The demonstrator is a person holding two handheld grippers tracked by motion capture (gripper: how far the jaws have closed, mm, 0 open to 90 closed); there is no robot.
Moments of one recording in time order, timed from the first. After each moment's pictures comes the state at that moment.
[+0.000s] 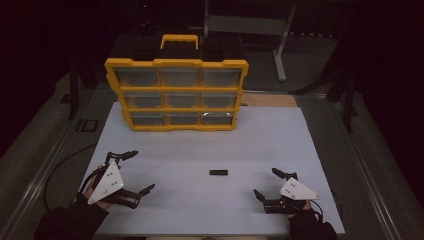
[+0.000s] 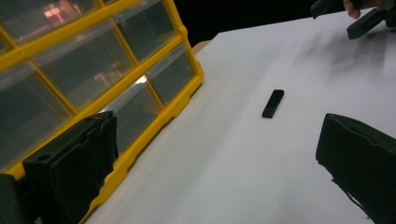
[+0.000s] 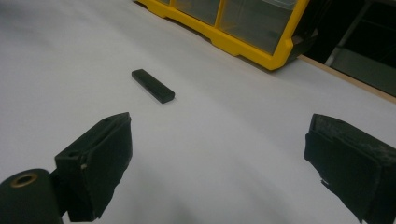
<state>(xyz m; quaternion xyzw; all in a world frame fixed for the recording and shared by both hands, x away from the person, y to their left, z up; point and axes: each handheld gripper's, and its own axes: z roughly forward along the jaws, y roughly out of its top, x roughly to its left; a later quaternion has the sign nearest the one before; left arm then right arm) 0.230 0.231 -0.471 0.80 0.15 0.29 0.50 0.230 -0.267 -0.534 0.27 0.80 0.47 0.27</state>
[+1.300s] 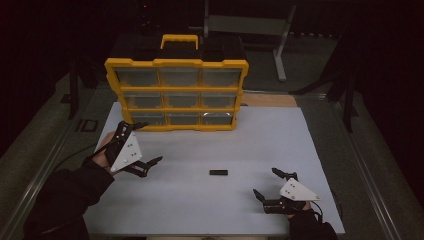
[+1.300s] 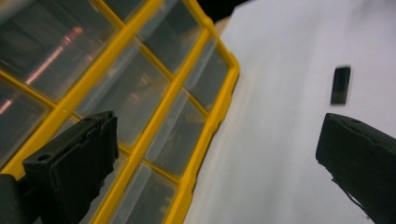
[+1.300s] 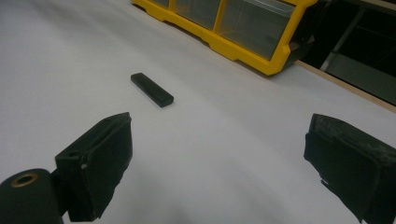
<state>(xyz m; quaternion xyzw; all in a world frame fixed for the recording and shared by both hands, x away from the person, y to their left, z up) 0.298 0.207 -0.442 0.84 0.08 0.35 0.40 0.228 -0.265 -0.533 0.27 0.79 0.47 0.27</state>
